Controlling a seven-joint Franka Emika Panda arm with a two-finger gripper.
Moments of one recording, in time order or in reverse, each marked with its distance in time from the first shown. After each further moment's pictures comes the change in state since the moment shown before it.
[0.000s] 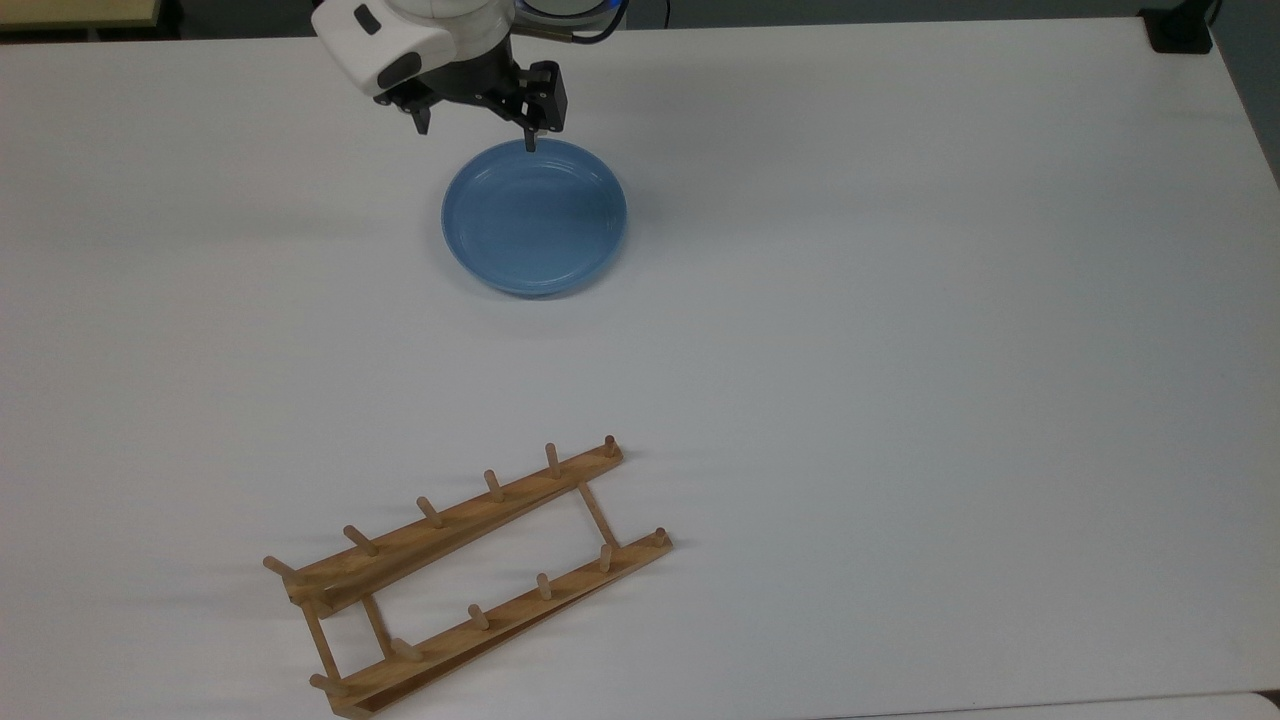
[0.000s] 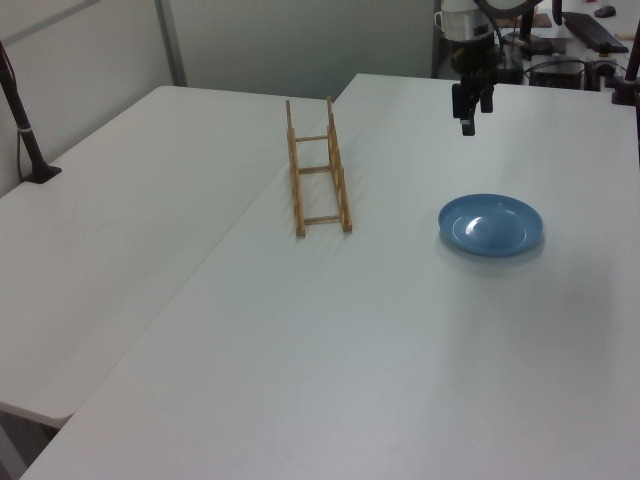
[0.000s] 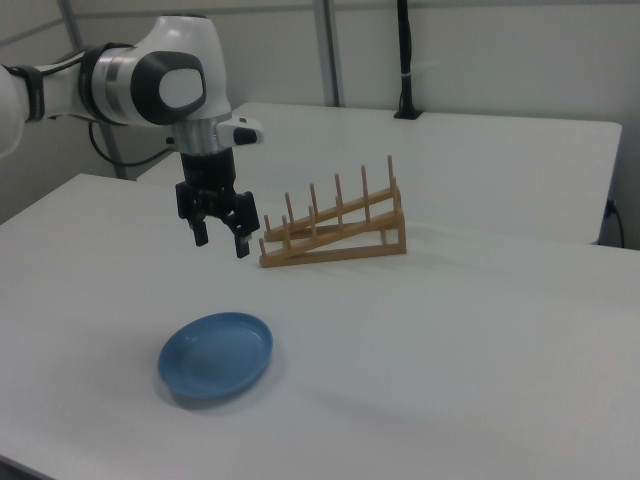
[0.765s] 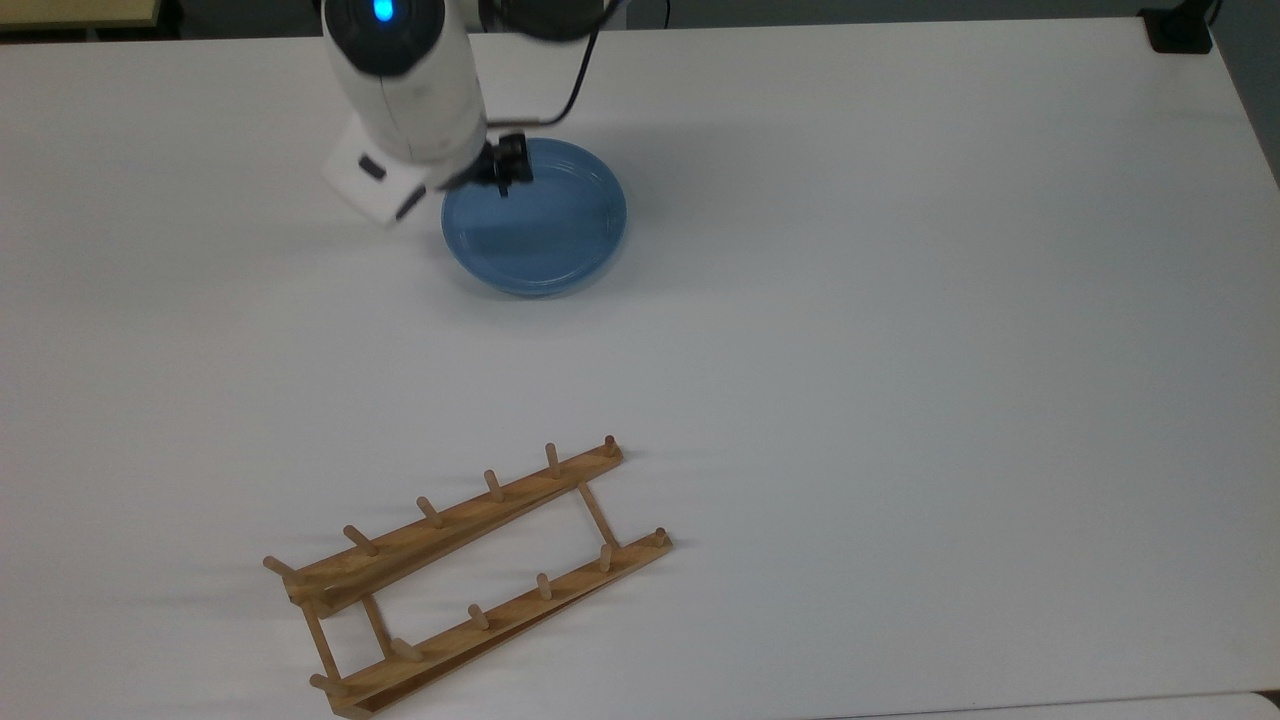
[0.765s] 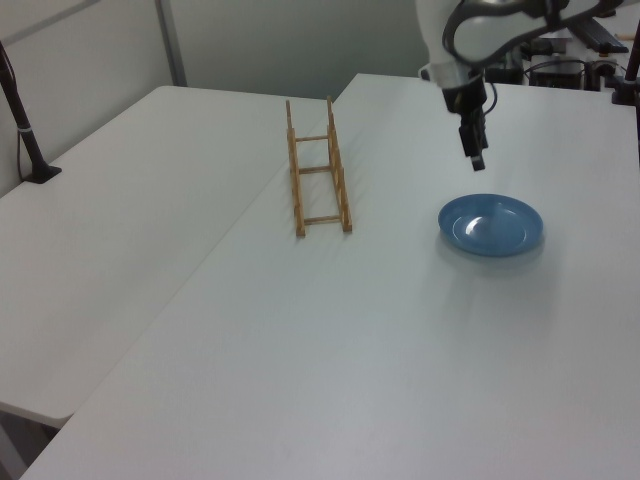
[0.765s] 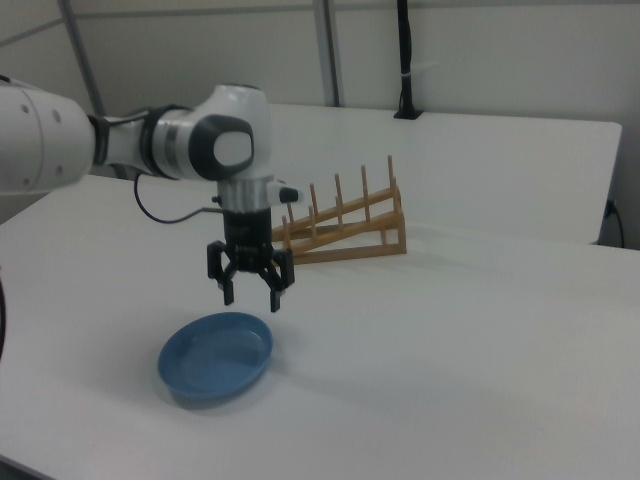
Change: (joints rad) arm -0.051 0.181 -0.001 -0.001 -0.020 0.029 -0.304
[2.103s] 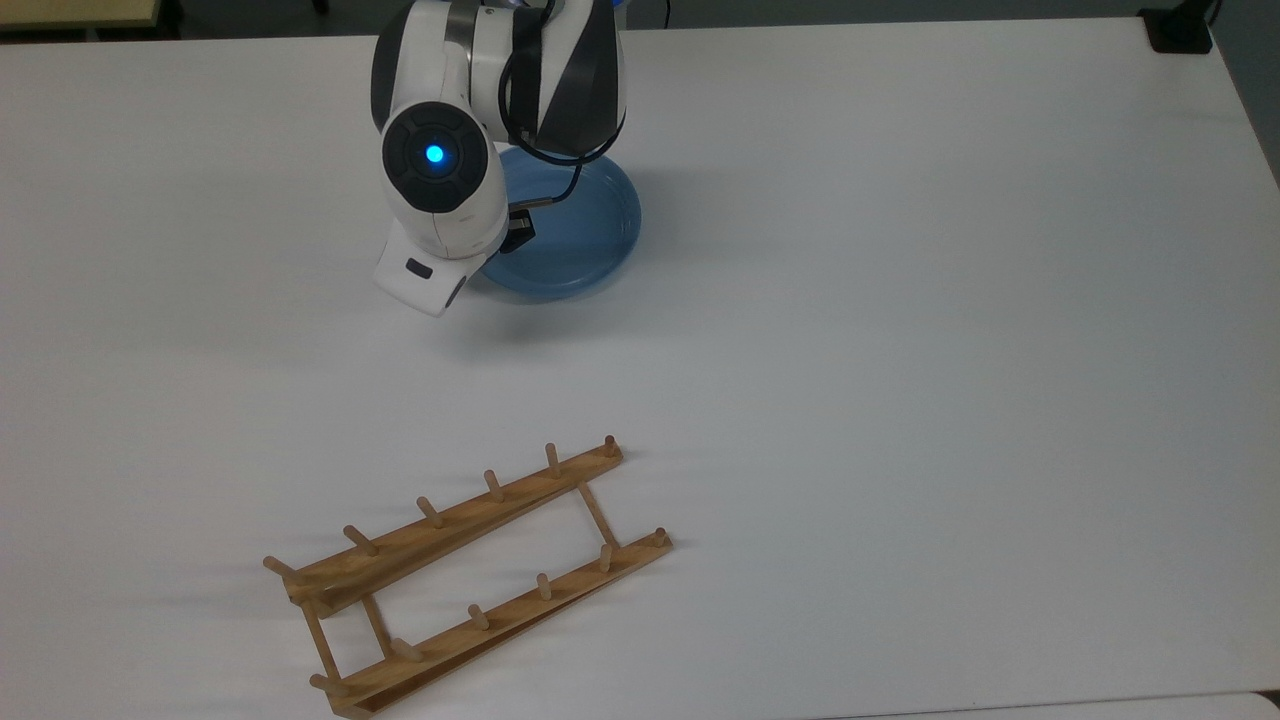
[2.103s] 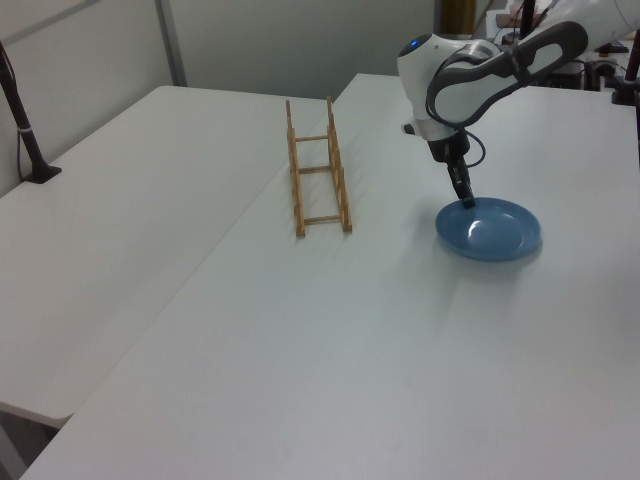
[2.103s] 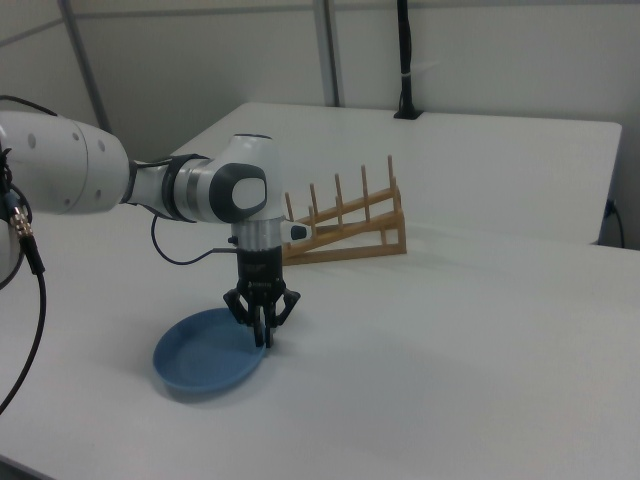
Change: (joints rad) arm 0.011 0.145 0.003 -0.011 -0.021 0.124 -0.138
